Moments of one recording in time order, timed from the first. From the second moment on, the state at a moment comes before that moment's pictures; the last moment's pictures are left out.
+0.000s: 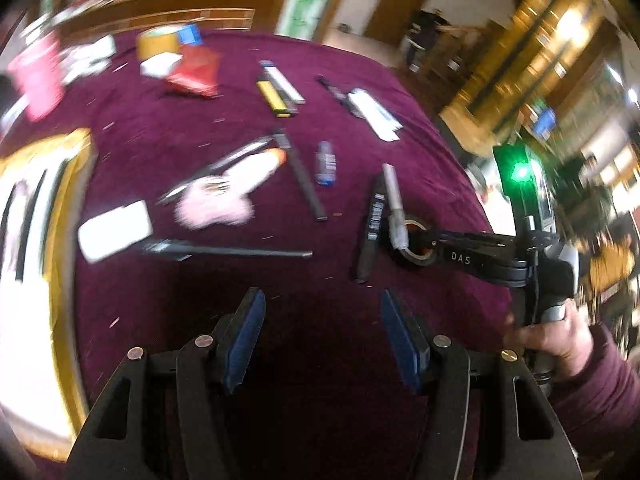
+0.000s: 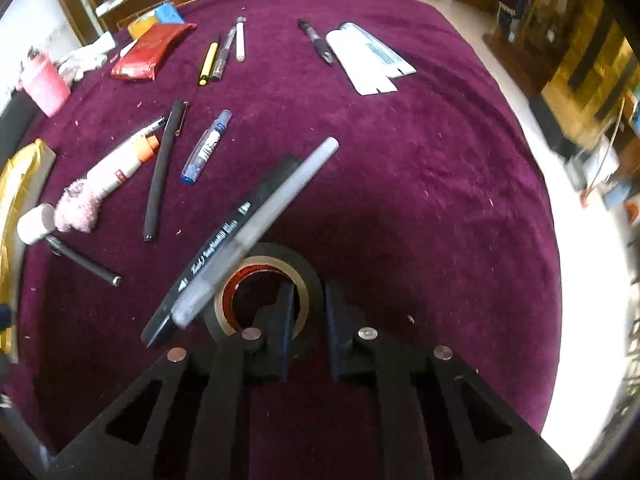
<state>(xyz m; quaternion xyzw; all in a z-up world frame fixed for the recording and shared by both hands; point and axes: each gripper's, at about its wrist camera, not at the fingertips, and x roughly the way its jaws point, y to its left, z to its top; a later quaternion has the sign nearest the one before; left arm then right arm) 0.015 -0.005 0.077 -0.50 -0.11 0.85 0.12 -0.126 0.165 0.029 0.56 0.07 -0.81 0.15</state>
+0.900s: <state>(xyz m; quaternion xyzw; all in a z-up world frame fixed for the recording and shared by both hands) -0.016 0.071 0.025 -0.55 0.02 0.82 0.18 -0.104 0.219 0.028 0.57 0.03 -0.81 0.15</state>
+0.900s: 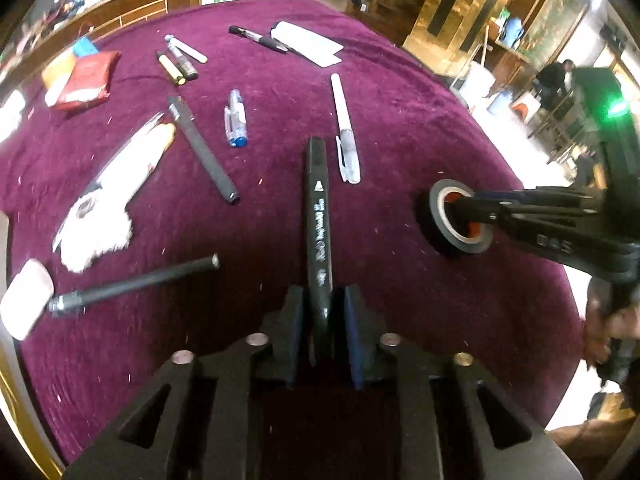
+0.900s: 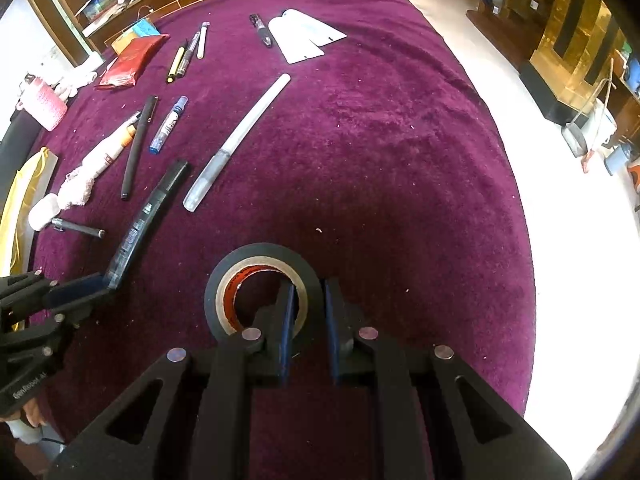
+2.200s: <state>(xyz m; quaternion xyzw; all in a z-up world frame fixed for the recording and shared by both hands) 0.081 -0.219 0.073 -0.49 -0.15 0.86 -0.02 -0.034 -0.052 0.098 0.55 0.02 -0.74 0.38</state>
